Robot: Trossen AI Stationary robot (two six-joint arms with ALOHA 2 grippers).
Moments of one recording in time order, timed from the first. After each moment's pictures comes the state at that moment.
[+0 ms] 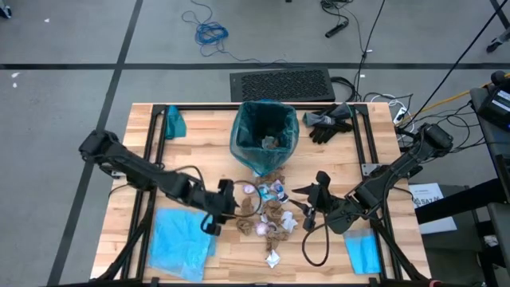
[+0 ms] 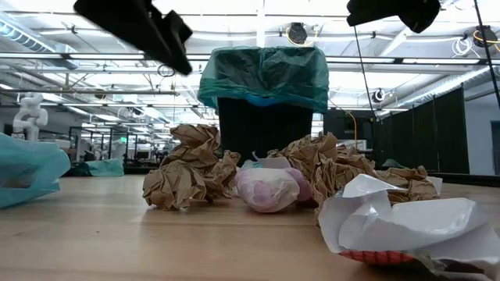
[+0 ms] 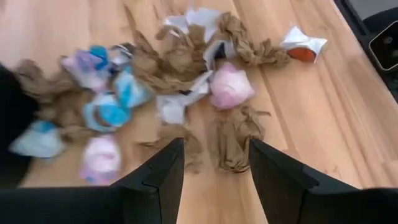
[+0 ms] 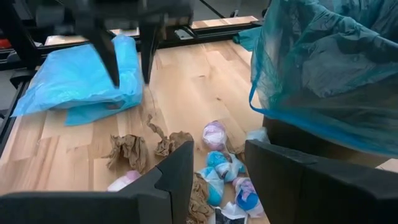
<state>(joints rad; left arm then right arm) -0.41 1.46 0.96 -0.32 -0.14 -0.09 0.65 1.32 0.88 -0.23 0.88 0.57</state>
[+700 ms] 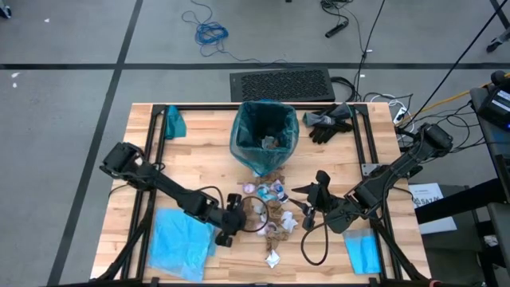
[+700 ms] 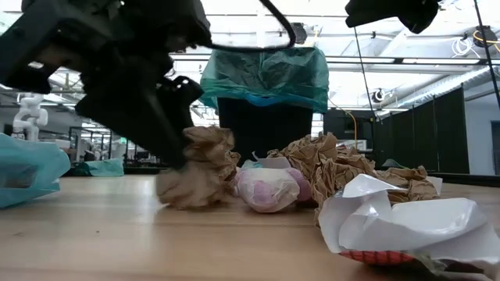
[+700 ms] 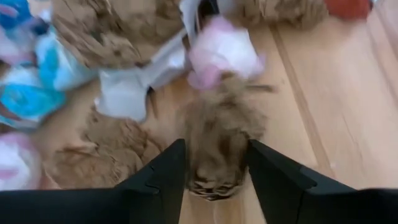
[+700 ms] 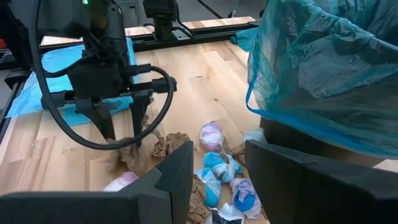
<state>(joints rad) -0.45 1.75 0.94 -0.09 -0.20 -0.15 0.64 1.32 0.88 -0.24 0.89 0.56</state>
